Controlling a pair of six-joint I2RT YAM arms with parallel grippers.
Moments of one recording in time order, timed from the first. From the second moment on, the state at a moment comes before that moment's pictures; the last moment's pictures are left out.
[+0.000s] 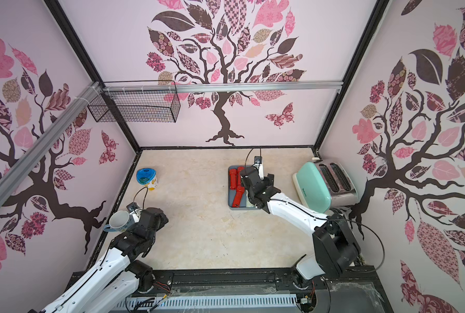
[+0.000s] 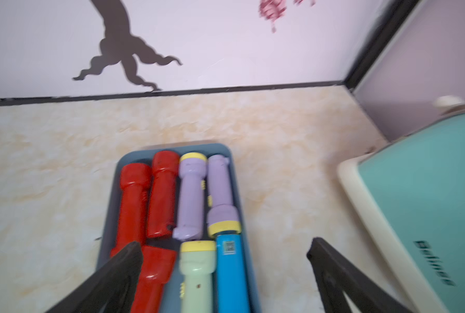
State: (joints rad) left arm -0.43 0.71 0.43 -0.61 -0.65 -0.86; right arm 0.61 1.42 0.93 -0.06 0.75 0.31
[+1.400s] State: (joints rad) left arm -0.47 1.36 0.67 0.02 -0.86 -0.07; right arm 0.13 1.57 0.24 1.15 0.38 0.08
